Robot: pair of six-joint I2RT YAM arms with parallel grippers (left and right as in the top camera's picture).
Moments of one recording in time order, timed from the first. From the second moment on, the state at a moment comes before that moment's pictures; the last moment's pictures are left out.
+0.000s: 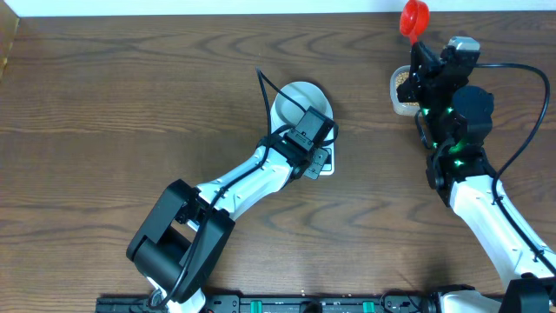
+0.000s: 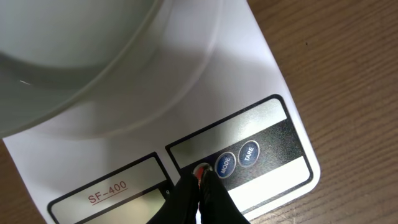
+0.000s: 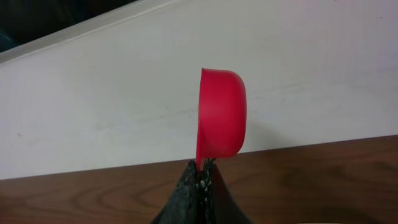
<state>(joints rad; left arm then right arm) -0.68 1.84 1.14 -0.41 -0.07 -0.18 0.13 1.39 0.79 0.57 -0.04 0.30</state>
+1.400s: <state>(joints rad) -0.65 1.90 1.15 -0.38 -0.01 -0.23 0.13 1.39 0.79 0.57 -0.05 0.30</state>
